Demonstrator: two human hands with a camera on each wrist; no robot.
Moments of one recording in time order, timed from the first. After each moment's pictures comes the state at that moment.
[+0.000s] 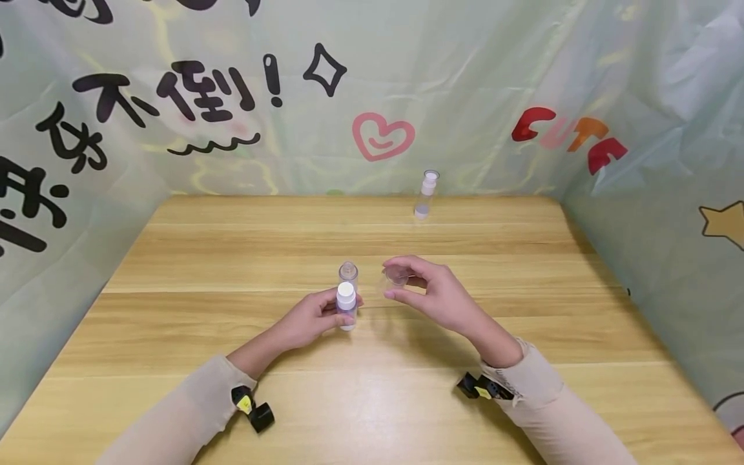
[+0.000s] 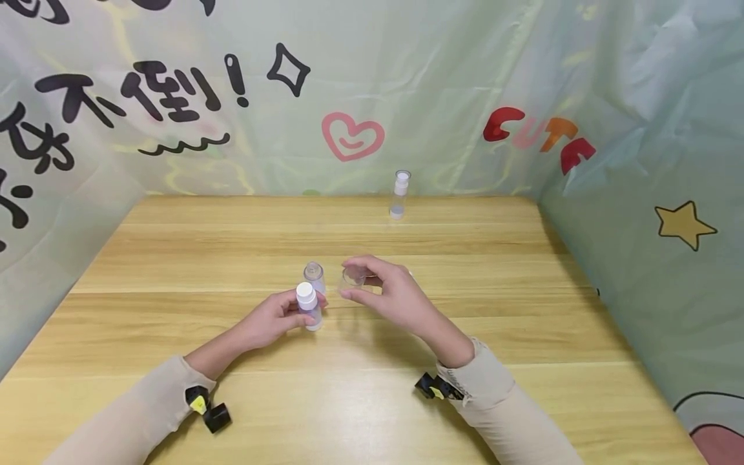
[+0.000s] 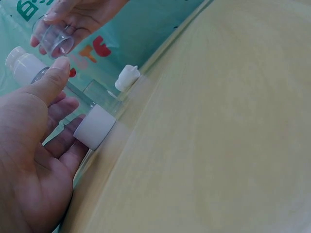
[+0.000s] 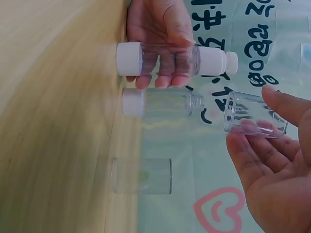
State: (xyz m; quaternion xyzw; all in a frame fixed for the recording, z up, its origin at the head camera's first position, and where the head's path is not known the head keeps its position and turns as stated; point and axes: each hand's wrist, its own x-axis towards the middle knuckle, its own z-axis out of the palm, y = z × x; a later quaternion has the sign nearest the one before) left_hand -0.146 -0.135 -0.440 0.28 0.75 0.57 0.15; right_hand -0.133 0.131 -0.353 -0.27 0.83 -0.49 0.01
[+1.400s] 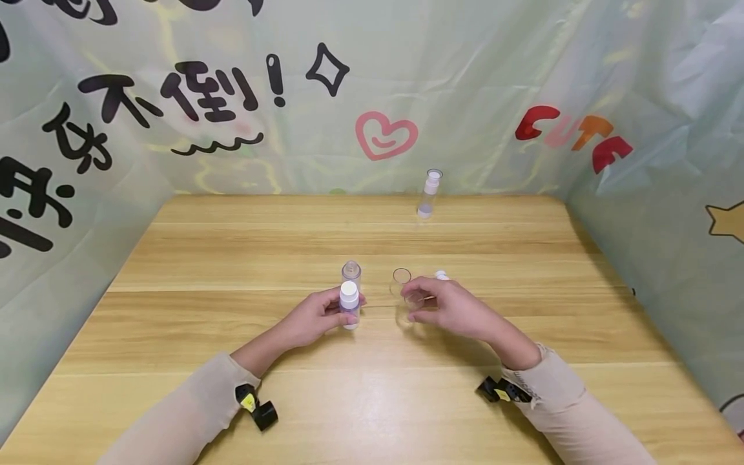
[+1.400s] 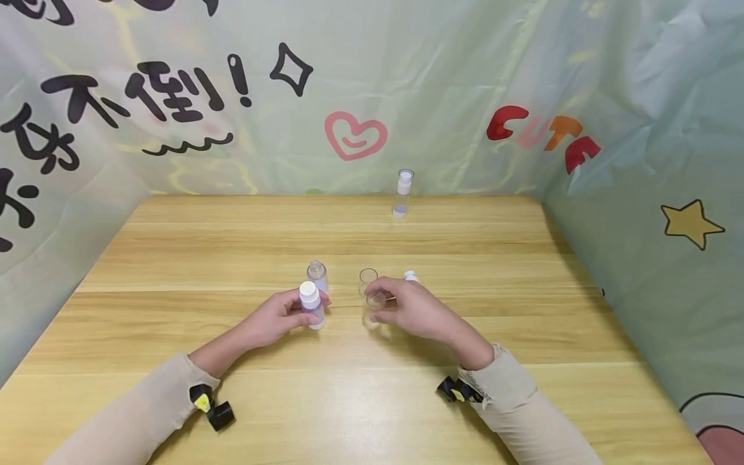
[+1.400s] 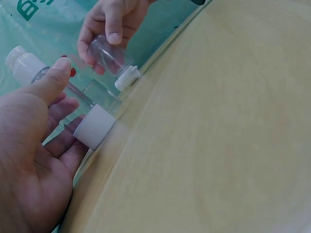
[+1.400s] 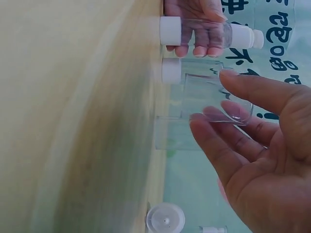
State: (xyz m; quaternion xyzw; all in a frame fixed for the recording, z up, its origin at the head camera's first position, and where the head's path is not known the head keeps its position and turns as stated) left_hand -0.146 -0.134 -0.439 0.28 0.75 0.58 0.15; right_hand -0.138 0.162 -0.382 -0.29 0.86 -0.40 0.11
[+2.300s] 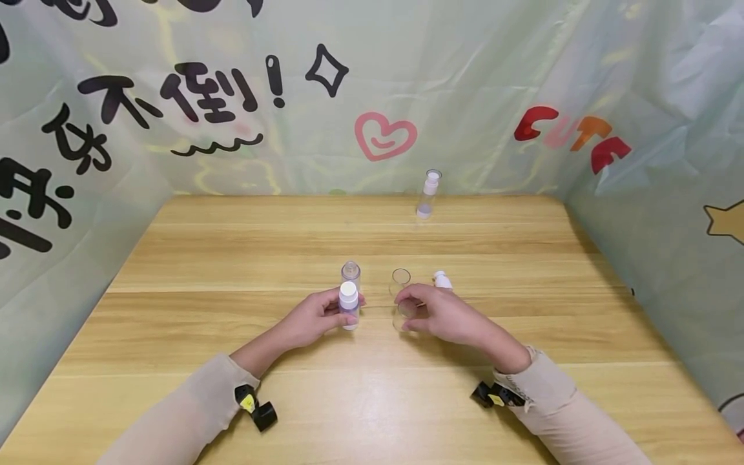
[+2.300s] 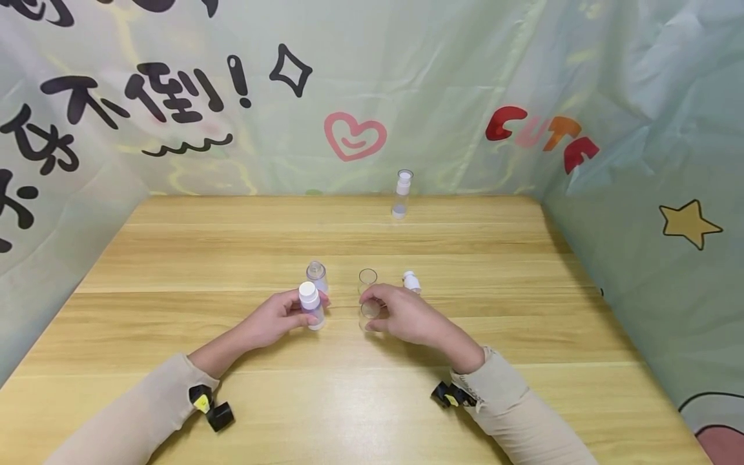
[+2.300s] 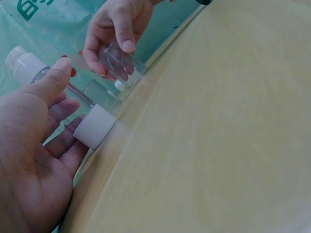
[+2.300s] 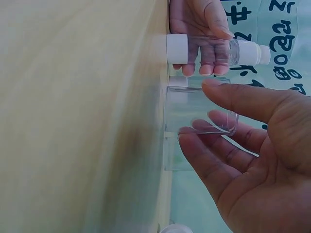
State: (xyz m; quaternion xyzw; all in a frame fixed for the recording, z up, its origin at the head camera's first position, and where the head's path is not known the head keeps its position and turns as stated) left_hand -0.146 -0.134 -0.440 0.28 0.76 0.57 0.15; right_hand -0.134 0.150 -0.390 -0.29 0.90 -0.32 0.09
